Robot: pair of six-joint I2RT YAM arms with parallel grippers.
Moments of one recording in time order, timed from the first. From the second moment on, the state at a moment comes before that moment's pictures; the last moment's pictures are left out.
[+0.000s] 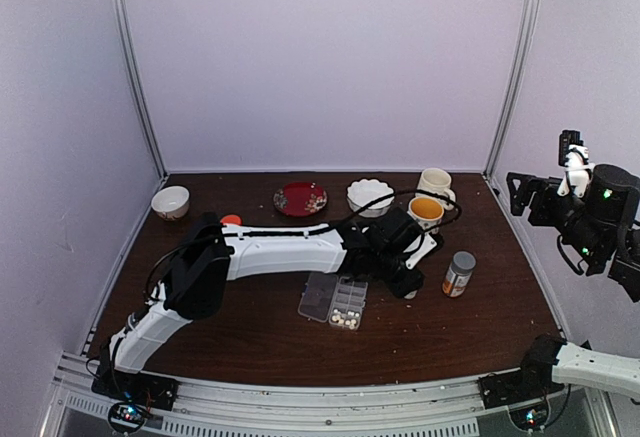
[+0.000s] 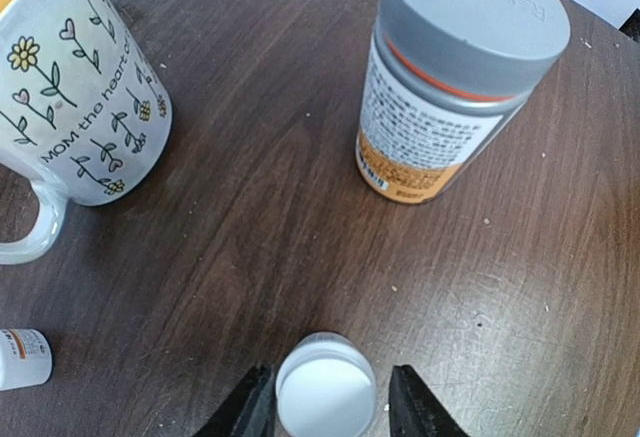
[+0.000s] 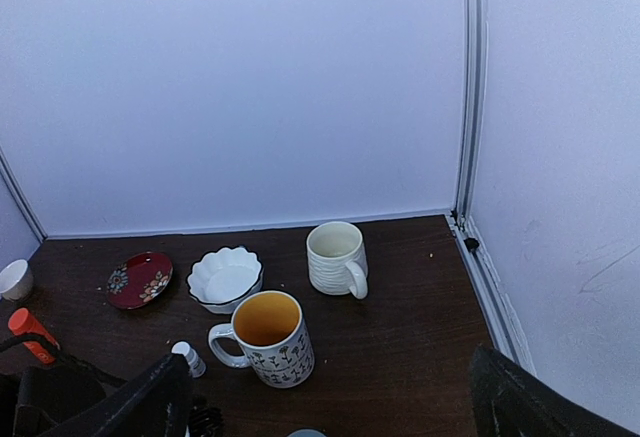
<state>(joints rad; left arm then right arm) -1.17 2.48 2.12 -0.45 0.02 -0.03 0.68 0.57 0.93 -0.56 0.65 0.24</state>
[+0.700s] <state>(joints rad) -1.17 2.49 2.14 -0.45 0.02 -0.03 0.68 0.58 0.93 -0.56 0.65 0.24</state>
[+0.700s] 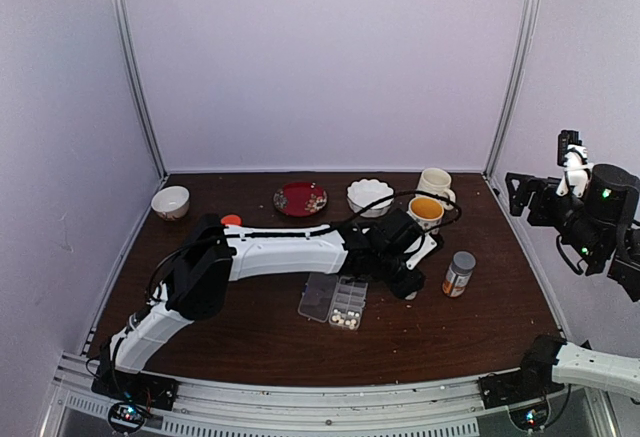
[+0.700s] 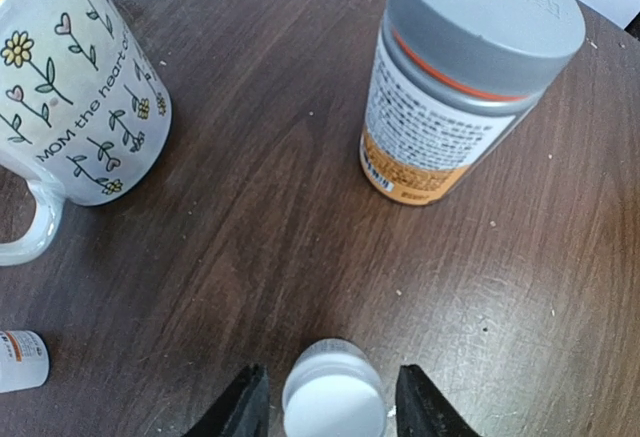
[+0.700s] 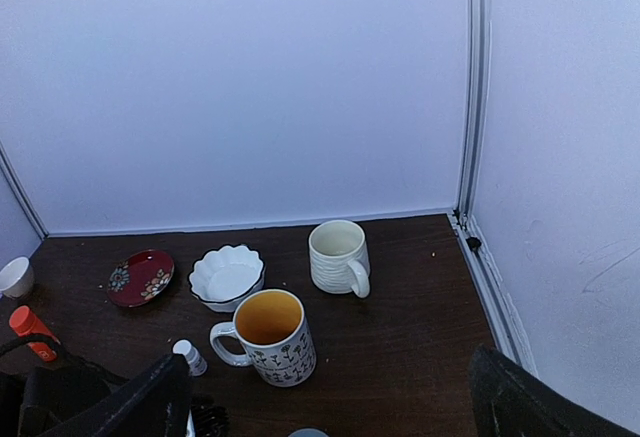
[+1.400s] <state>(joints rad) -1.17 2.47 2.12 -0.45 0.02 -0.03 0.68 0.61 0.91 -0.54 0.56 0.24</state>
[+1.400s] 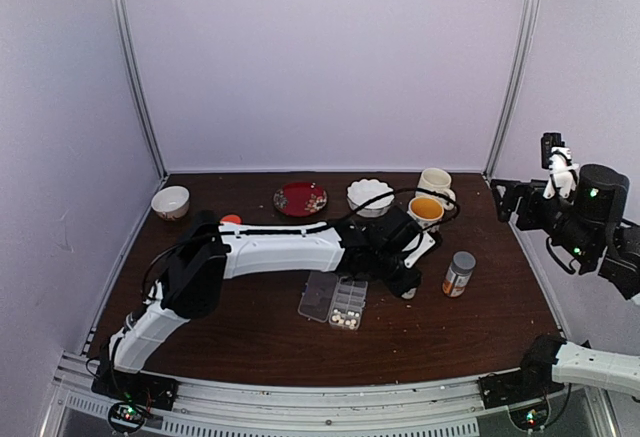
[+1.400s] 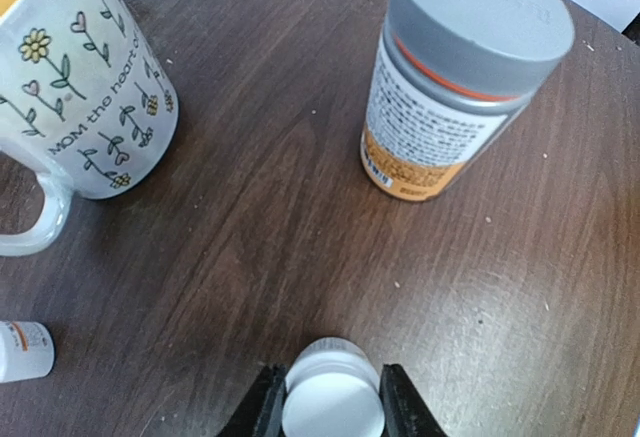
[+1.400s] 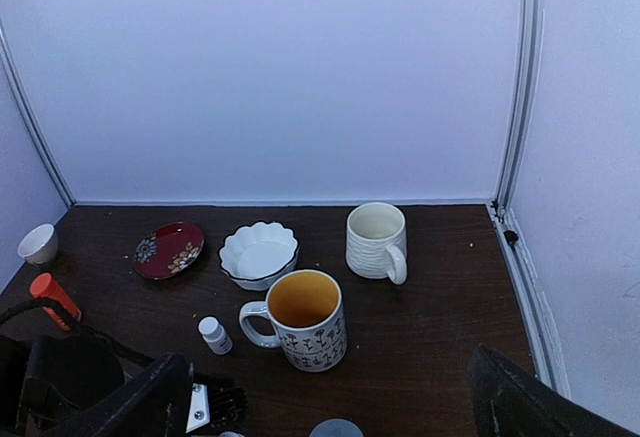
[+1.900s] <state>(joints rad) -1.11 2.01 1.86 -0.47 0.00 -0.09 0.68 0.57 0.81 -0.30 0.19 0.21</state>
